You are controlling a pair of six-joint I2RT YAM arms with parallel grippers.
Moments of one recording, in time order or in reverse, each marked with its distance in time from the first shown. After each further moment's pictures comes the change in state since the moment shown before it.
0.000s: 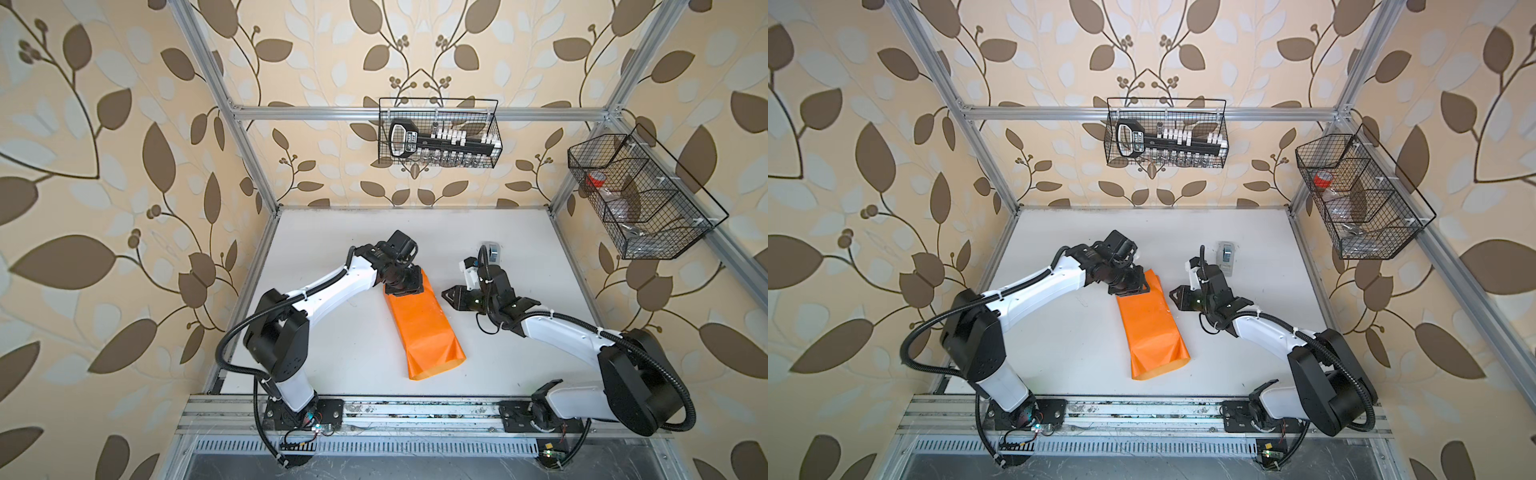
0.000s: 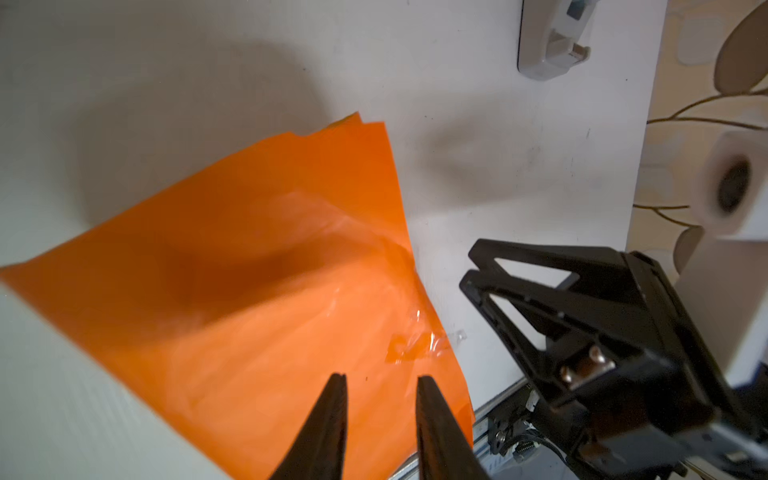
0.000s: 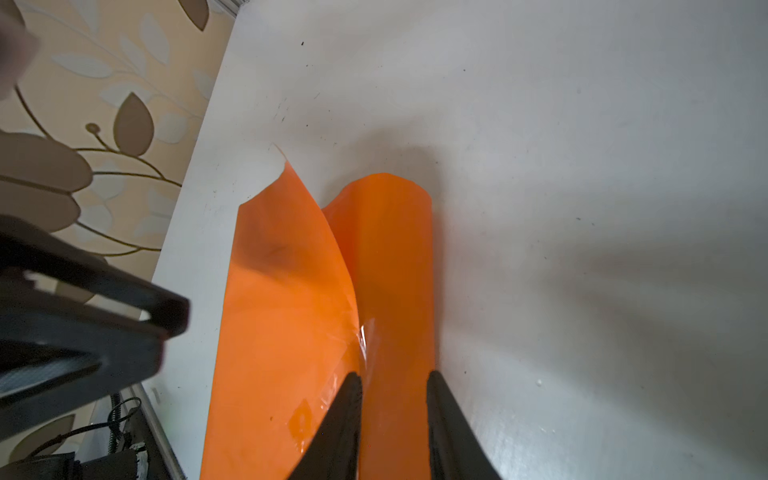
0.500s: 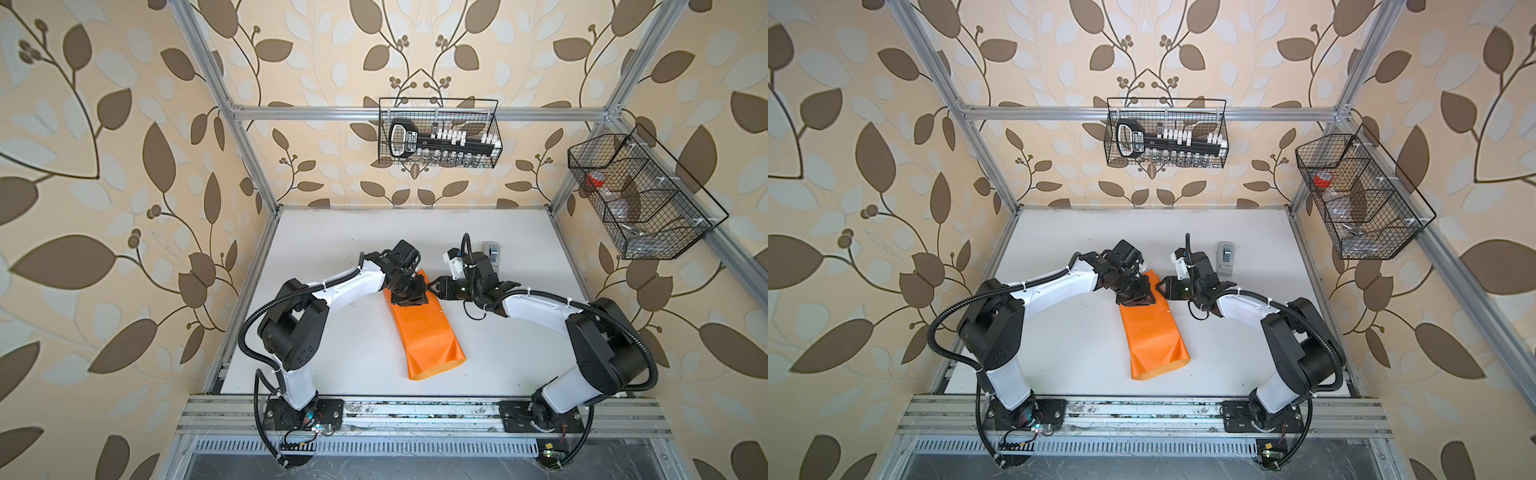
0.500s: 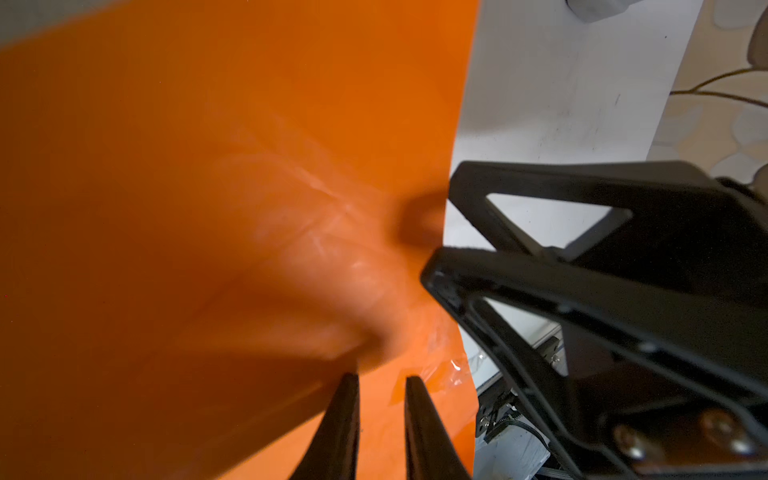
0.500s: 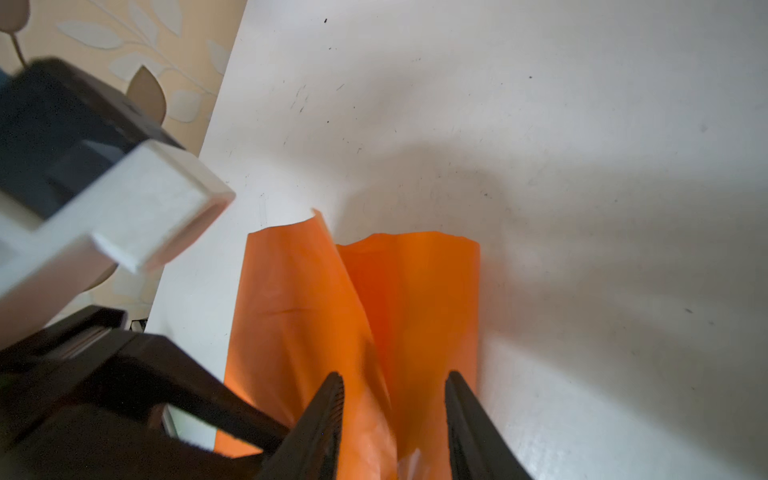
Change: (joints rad) left arm 0.000 0.056 -0.085 0.090 0.116 -0.053; right arm 0.005 0.235 0.173 0.012 -0.084 -0.044
